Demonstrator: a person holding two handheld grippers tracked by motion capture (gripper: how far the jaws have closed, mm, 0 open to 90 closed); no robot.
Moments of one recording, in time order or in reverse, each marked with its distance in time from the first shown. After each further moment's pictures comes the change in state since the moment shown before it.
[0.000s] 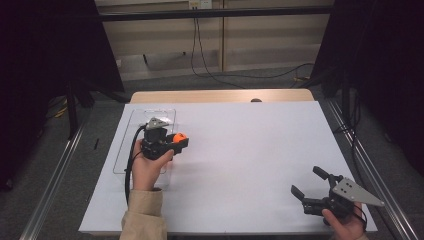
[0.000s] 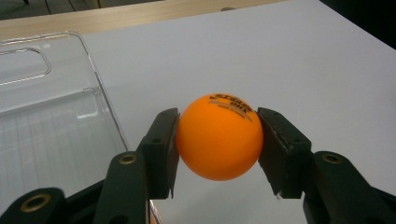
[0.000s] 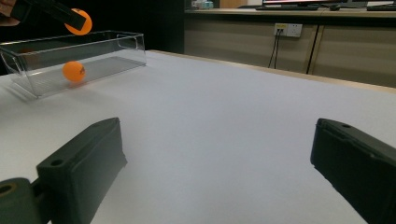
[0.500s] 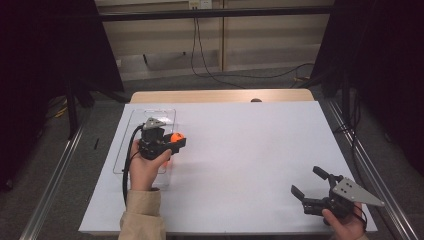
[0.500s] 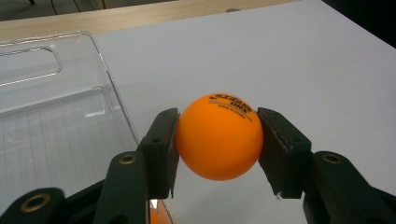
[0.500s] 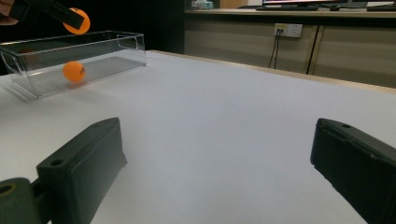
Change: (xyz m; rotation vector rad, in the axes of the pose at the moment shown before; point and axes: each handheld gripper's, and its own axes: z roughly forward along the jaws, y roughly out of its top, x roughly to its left) left arm 0.004 -0.001 -0.004 -0.006 0.012 -0.010; right arm 0.000 0.000 0.000 -0.001 0.000 -0.002
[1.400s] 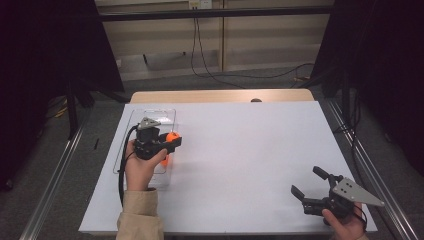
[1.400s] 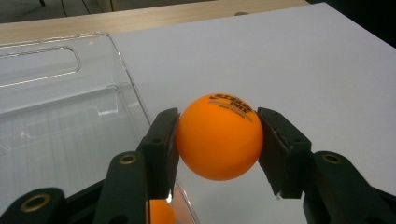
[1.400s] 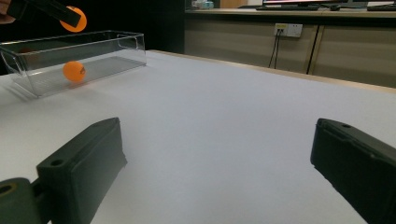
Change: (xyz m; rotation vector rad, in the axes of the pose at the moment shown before) left arm 0.009 -0.001 -0.007 -0.003 0.022 -0.002; right arm 0.000 0.000 0.000 0.000 0.000 -0.001
